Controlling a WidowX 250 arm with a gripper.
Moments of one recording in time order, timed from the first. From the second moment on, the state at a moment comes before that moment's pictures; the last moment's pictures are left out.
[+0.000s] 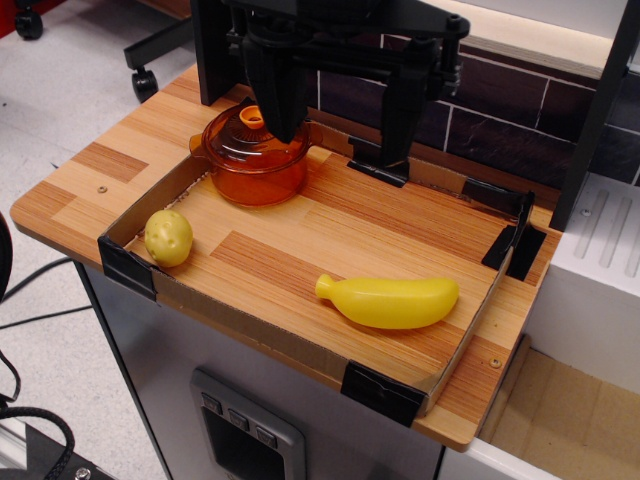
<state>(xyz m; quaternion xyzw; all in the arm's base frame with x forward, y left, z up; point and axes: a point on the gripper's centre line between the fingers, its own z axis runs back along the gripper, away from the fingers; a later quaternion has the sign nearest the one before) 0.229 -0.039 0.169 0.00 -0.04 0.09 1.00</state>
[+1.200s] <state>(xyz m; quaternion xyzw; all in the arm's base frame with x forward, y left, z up) 0.288 0.065 0.129 -0.01 -0.01 0.16 0.99</state>
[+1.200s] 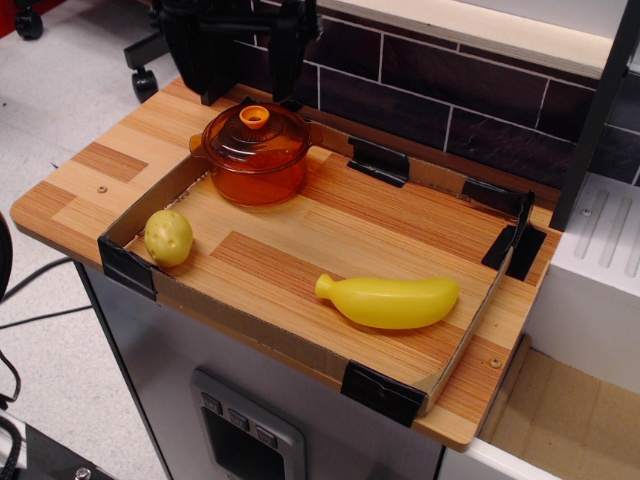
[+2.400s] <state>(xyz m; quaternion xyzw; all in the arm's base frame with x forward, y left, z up) 0.320 0.095 0.059 0.00 -0.04 0.23 0.97</state>
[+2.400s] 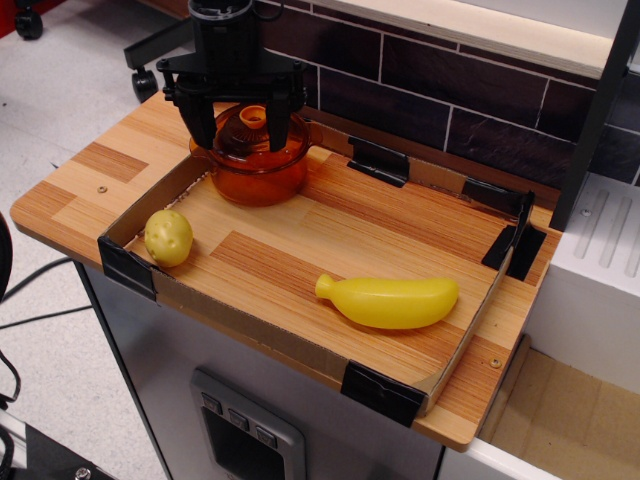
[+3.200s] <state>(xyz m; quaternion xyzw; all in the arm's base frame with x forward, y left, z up) 0.335 0.092 0.059 0.01 -0.04 0.24 0.97</state>
